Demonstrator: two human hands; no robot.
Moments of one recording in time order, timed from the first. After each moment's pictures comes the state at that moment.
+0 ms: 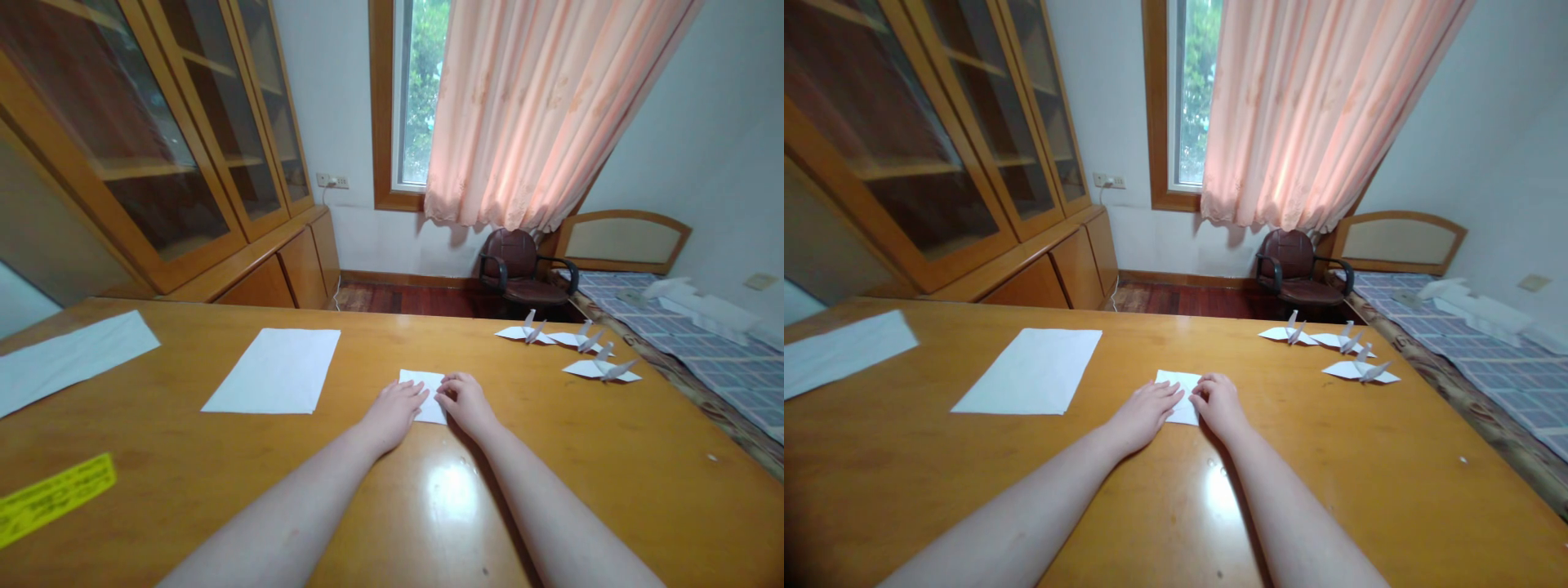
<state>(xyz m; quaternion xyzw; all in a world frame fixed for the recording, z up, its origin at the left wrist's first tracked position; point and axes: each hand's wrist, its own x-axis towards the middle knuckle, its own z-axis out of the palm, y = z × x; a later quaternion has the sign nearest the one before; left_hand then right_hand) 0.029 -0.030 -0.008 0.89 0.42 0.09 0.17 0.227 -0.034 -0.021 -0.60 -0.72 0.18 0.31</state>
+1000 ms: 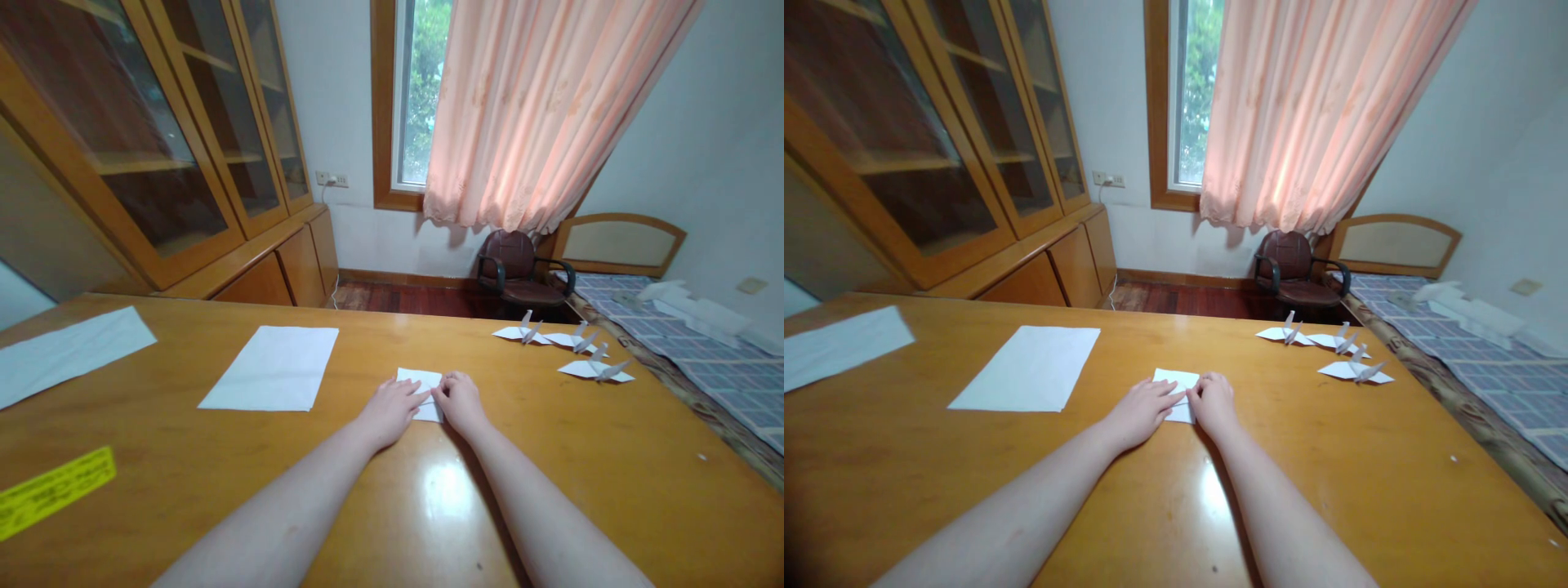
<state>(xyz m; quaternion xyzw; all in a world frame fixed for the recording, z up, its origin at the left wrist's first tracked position) 0.028 -0.030 -0.007 0.91 0.39 0.08 0.12 0.214 -0.034 -0.019 -0.67 -0.67 0.15 0.28</state>
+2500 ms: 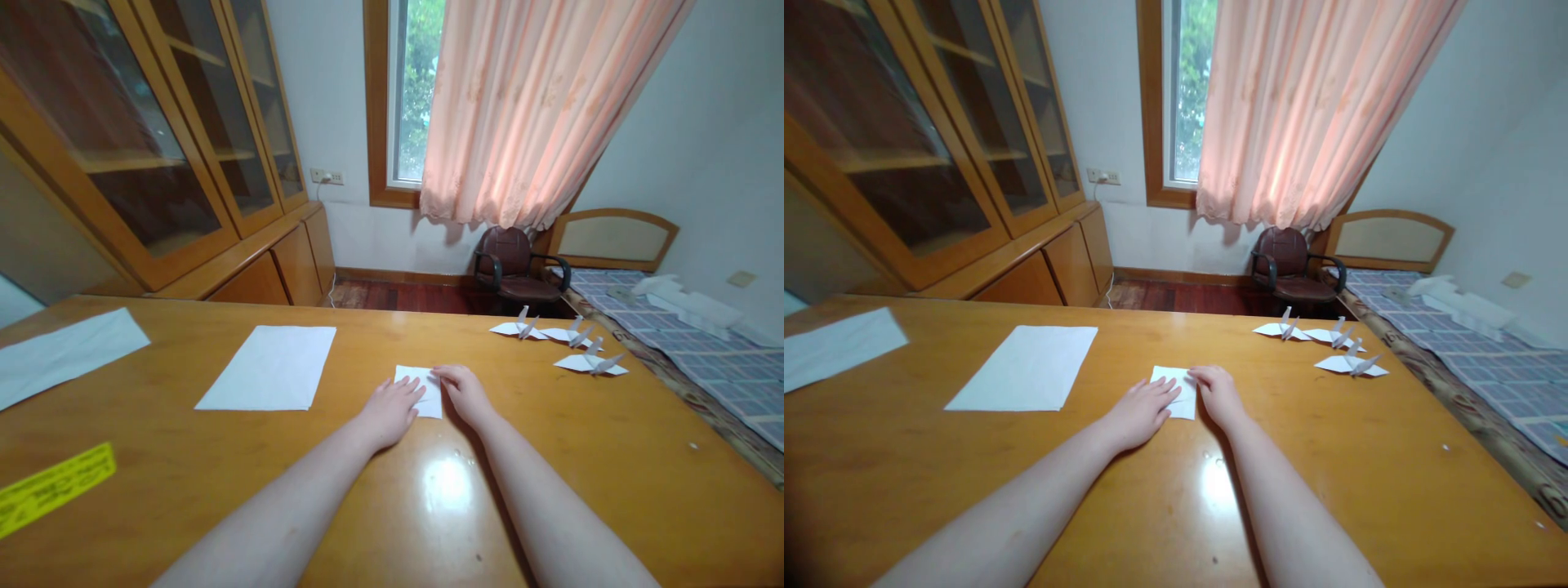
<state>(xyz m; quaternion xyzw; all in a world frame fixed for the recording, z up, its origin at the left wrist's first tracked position) 0.031 -0.036 0.000 0.90 0.41 0.03 0.15 0.237 -0.027 -0.022 -0.56 -0.74 0.19 0.32</state>
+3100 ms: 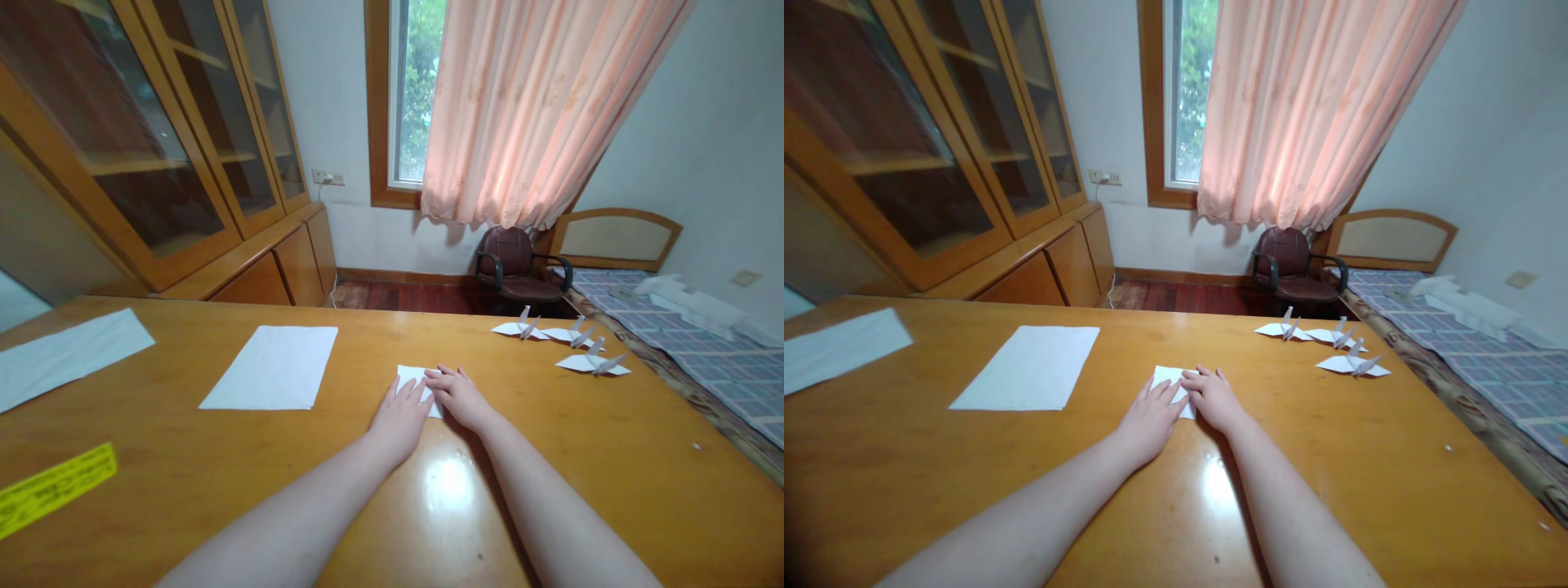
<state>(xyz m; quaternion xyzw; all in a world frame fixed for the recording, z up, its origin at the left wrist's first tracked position) 0.050 -0.060 0.001 0.91 0.42 0.05 0.00 0.226 -0.034 -0.002 -0.57 -0.77 0.25 0.15</state>
